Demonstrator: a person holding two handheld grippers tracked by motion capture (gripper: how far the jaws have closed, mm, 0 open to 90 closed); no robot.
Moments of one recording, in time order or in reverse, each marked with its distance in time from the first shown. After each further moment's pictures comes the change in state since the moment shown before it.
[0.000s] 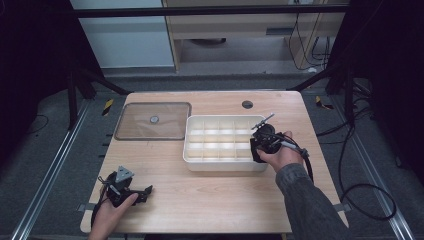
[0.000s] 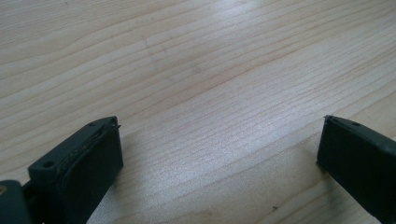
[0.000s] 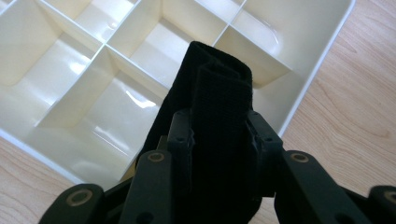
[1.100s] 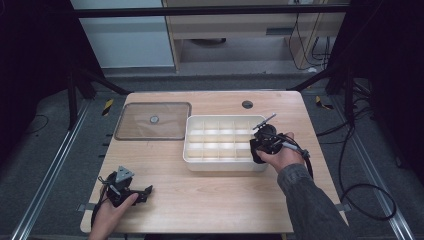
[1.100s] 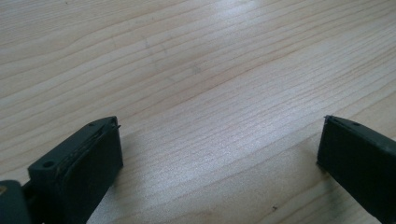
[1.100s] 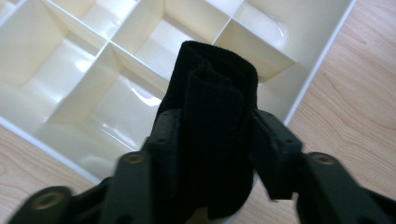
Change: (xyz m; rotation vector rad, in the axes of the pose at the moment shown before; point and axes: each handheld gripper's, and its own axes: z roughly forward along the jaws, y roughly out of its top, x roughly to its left) left arm 0.000 0.000 0.000 0.002 0.001 0.001; right arm -0.003 -0.002 -0.002 0.010 0.029 0.032
